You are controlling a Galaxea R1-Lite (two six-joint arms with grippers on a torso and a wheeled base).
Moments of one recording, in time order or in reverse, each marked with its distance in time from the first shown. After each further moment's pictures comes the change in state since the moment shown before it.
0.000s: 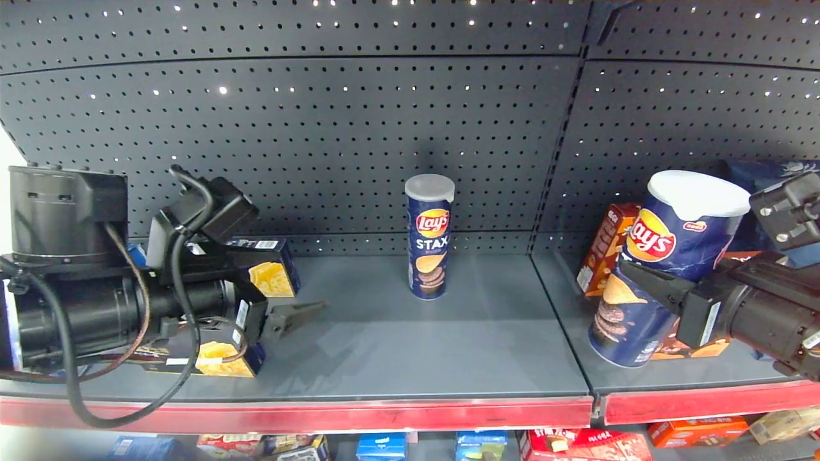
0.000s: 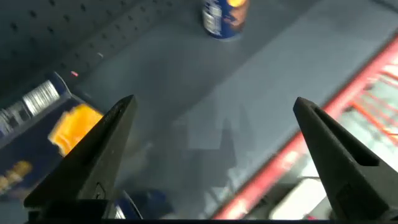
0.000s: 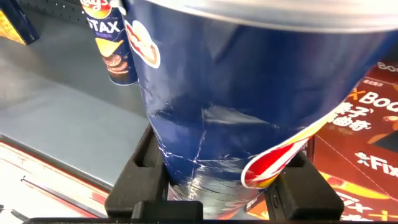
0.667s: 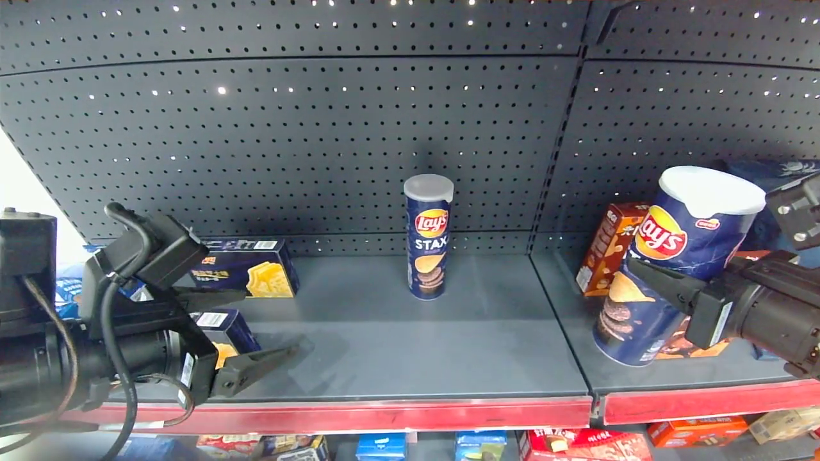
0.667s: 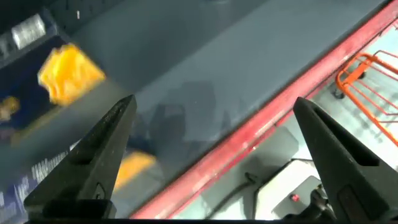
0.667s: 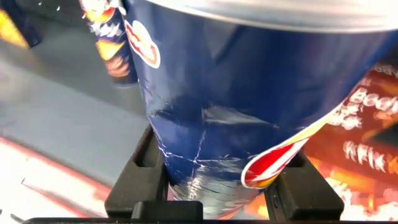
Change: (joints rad) left arm 0.031 -0.171 0.130 0.107 -0.009 -0.040; right arm -0.003 -0.014 0.008 -0.002 -0.001 0.000
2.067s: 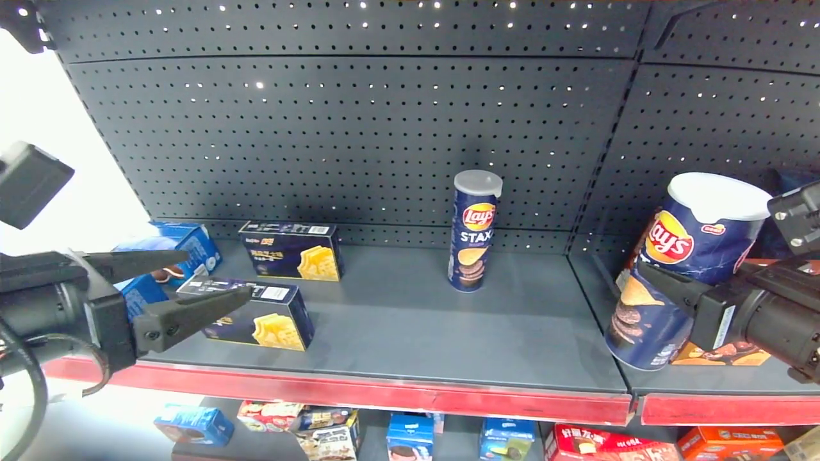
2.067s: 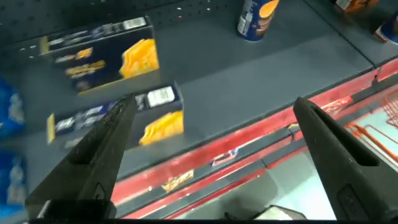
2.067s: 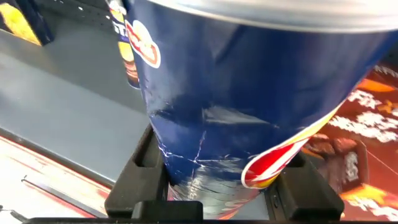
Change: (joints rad) left arm 0.062 -0.139 -0.096 0.064 -0.037 -0.191; right arm 0.007 -0.021 0.019 0.006 -0.093 -0.005
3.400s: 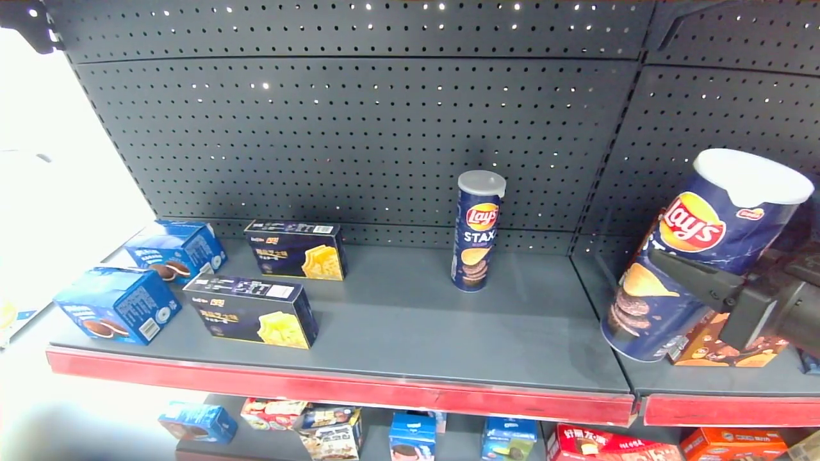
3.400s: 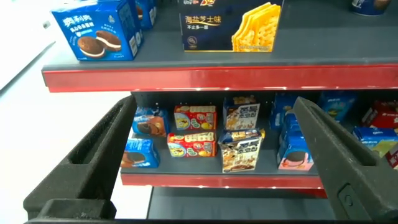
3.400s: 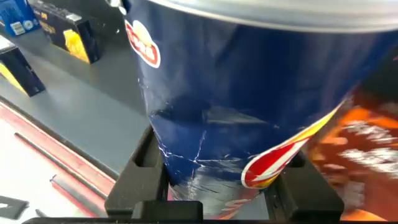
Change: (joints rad) left arm 0.197 -1.153 0.762 0.085 0.296 -0.026; right arm -0.034 -0.051 -0.013 0.000 0.178 -0.006
